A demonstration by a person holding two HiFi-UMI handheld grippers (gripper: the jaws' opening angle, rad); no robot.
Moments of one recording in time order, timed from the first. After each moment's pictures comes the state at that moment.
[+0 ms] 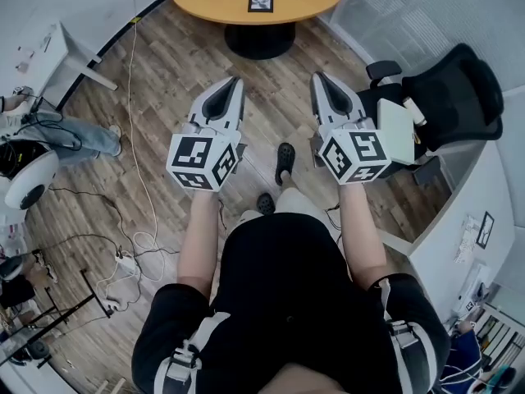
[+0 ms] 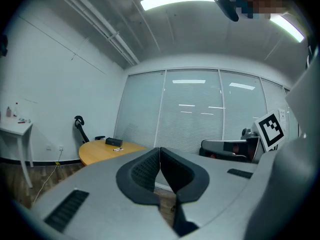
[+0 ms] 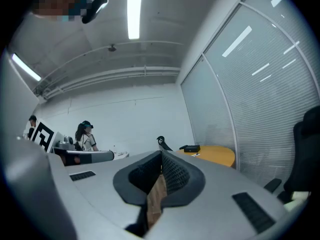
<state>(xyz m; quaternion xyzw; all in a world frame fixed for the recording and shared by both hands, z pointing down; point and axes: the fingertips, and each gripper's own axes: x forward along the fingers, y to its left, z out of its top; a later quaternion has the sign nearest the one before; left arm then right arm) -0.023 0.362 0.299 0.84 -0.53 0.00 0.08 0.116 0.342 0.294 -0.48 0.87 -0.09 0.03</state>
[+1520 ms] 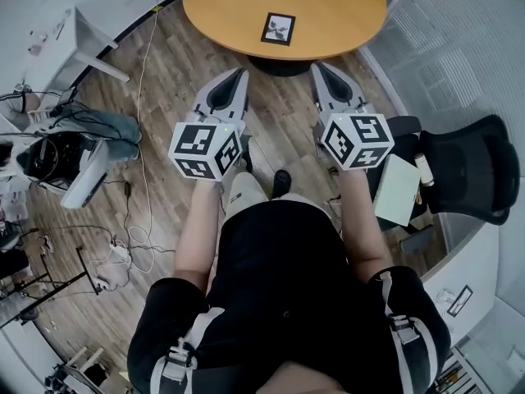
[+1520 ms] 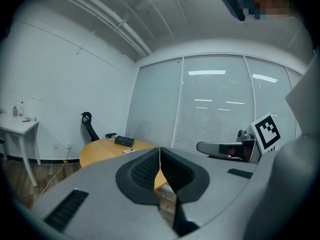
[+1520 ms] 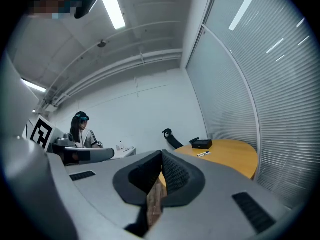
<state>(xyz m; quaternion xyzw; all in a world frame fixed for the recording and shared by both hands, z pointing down) -0.004 0.080 0.320 0.80 -0.59 0.02 0.11 0.117 0.033 0.327 -0.39 0.91 -0.14 0.00</state>
